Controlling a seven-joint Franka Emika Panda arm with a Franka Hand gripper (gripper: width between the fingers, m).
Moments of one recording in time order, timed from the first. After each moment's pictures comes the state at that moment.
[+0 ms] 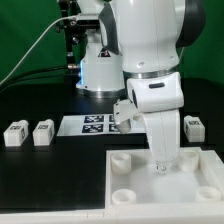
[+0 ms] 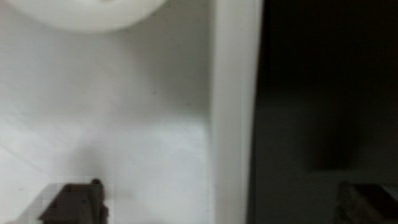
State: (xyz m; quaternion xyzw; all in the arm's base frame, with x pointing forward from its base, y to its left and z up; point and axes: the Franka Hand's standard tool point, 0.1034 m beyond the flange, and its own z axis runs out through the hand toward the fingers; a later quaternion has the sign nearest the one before) arm 0.496 0.078 0.008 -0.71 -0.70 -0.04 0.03
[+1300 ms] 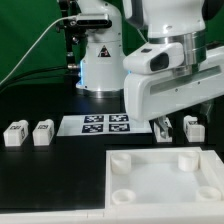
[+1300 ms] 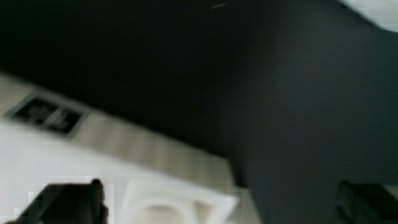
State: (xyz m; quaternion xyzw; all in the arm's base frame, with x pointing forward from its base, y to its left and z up) arm 0.467 0.139 0.056 -0.99 -0.16 -0.03 0.05
